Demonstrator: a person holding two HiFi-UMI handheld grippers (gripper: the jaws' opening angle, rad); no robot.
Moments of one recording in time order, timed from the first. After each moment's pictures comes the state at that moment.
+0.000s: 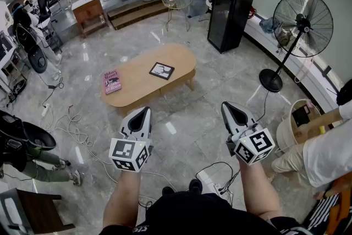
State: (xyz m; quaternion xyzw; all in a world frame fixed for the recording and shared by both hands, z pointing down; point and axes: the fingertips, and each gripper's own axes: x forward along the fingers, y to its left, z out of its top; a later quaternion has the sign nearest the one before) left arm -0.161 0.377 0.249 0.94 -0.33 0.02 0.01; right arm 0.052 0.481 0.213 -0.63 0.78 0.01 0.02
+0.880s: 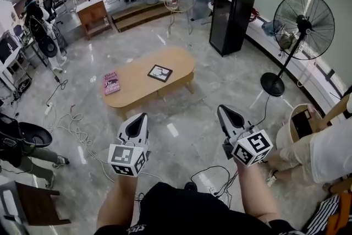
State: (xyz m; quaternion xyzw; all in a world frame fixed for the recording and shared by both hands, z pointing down) left arm -0.124 0.418 0.255 0.93 -0.36 0.05 -0.02; right arm 0.099 0.506 0.222 -0.60 0.80 -0.02 0.06
